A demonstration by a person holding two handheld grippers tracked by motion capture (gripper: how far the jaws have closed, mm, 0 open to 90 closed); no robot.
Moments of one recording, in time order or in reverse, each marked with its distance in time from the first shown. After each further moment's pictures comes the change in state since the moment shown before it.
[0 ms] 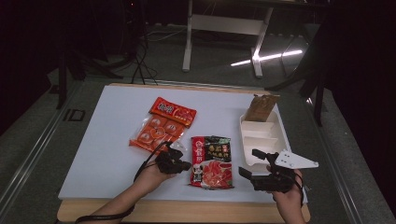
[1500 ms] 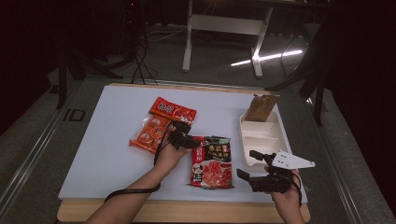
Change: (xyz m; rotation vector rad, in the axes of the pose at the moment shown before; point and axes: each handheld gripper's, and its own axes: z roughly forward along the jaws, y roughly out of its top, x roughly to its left) left arm 0.047 0.056 0.040 -0.085 0.188 -0.312; right arm 0.001 -0.003 0.005 0.022 0.022 -0.017
